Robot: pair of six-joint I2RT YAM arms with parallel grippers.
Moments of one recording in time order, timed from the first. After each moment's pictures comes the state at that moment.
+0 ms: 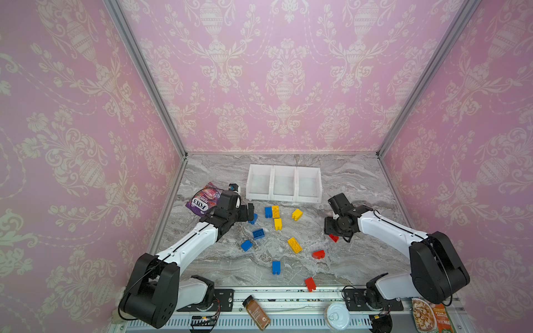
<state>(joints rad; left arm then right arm) -0.33 1.26 0.66 -0.17 0.00 -0.34 0.38 1.42 0.77 -0.64 0.03 0.52</state>
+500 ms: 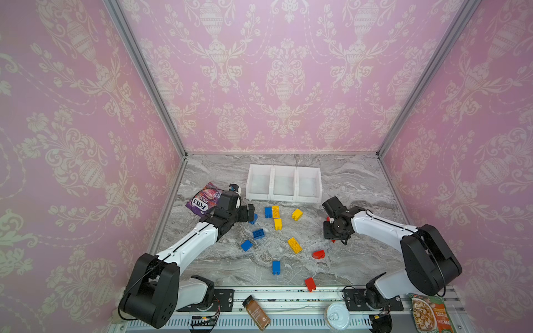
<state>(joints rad) -0.33 1.26 0.66 -0.18 0.01 -0.34 0.44 1.49 0.77 -0.65 0.09 0.50</state>
